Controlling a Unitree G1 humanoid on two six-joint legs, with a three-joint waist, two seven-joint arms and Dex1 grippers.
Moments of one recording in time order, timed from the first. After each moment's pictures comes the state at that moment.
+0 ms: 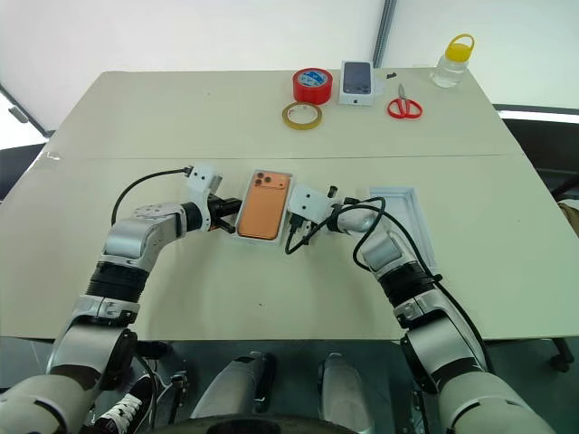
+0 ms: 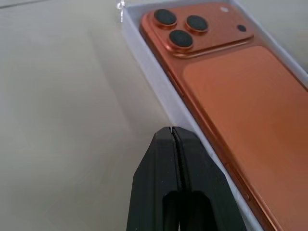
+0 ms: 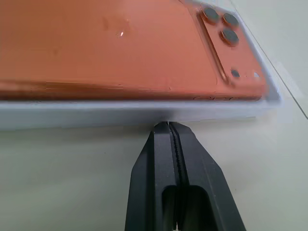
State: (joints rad) left arm -0.64 0.38 -0.10 0.29 -0.27 0.72 -0.66; right arm -0.67 -0.39 0.35 0.40 -0.18 0.07 0.74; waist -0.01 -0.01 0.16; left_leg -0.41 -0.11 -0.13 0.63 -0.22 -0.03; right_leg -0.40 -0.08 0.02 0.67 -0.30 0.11
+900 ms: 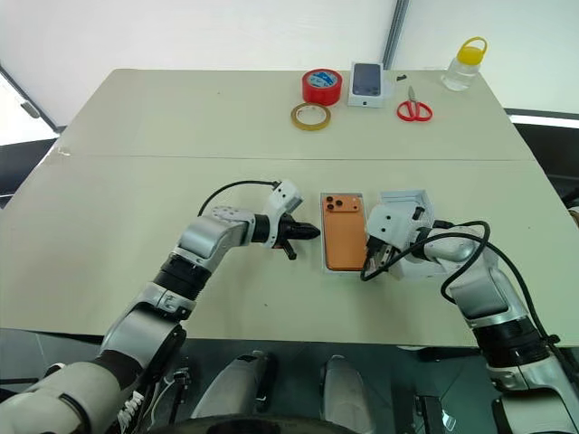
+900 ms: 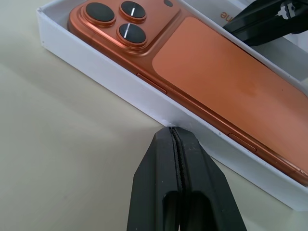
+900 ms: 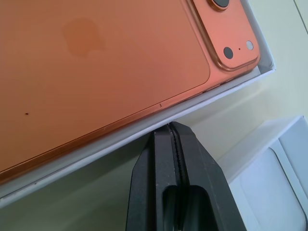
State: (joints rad) left arm -0.75 0.10 -0.29 0.39 -0.17 0.70 -0.85; right arm -0.27 -0.76 0.10 -0.12 -0.17 0.35 0.89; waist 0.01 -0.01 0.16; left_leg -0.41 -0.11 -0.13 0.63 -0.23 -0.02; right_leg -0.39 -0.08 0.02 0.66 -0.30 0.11
